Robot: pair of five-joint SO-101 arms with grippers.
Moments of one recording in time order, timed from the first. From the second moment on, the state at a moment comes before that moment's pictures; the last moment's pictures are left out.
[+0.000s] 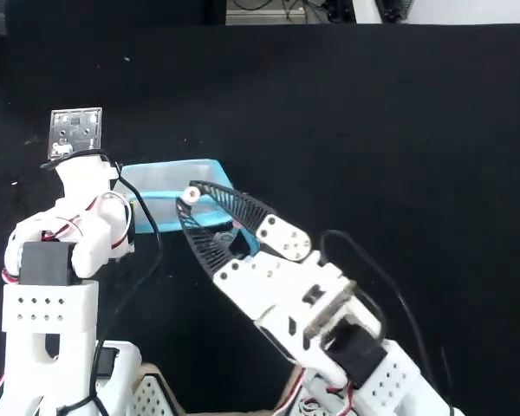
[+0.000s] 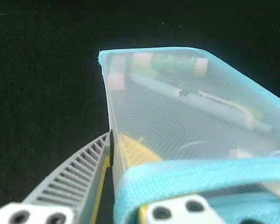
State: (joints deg) left arm -4.1 -53.9 37.8 75.4 2.3; right arm -46.1 -87.6 76.0 4.4 9.8
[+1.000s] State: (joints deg) left arm -4.1 -53.9 37.8 75.4 2.3; right arm -29.5 -63.8 32.4 66.5 3.5
